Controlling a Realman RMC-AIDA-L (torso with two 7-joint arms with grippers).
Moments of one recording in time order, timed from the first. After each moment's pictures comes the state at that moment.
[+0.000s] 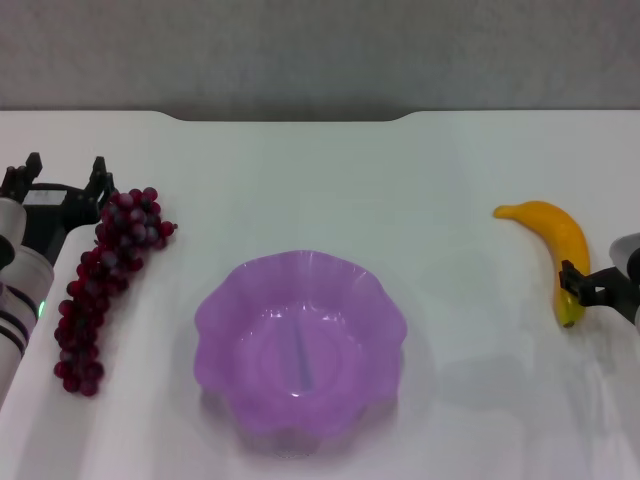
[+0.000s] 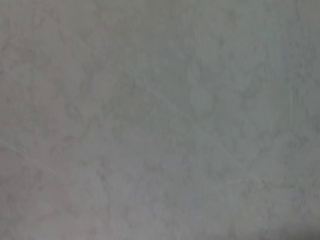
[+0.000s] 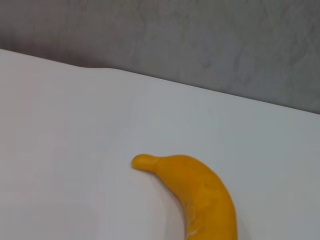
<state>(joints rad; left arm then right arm) -0.40 -2.05 -1.17 -0.57 2.26 0.68 0.30 0.54 1.99 -2.02 -0.35 0.86 -0.25 -0.25</state>
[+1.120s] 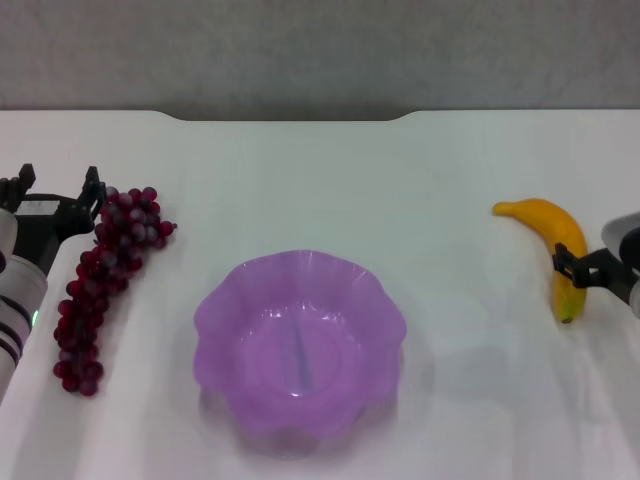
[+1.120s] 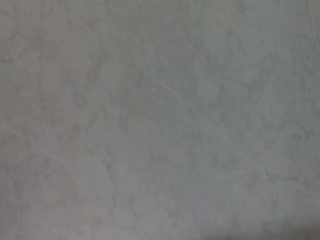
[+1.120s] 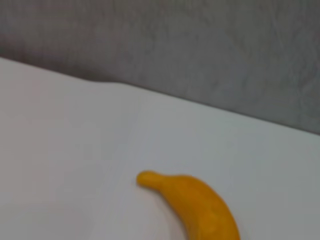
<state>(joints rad) -0.39 -2.04 -1.17 -0.57 2.26 0.68 0.29 0.58 1.98 -2.02 -0.35 0.83 -0.25 -0.26</state>
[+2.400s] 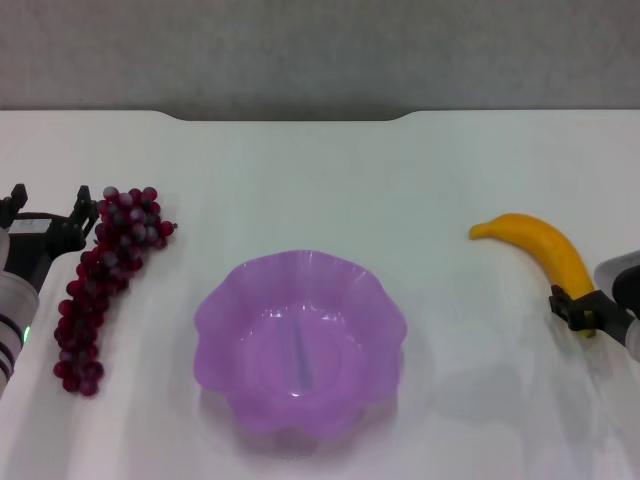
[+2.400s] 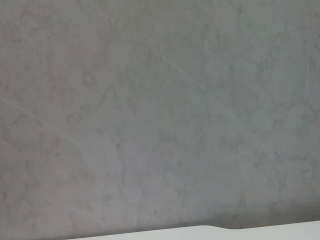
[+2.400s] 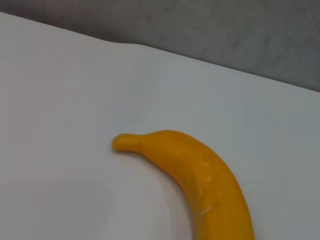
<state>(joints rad) -0.37 -2.04 -1.17 -0.55 2.26 0.66 0.27 0.49 2.00 -1.99 -0.43 0.80 -0.18 -0.32</state>
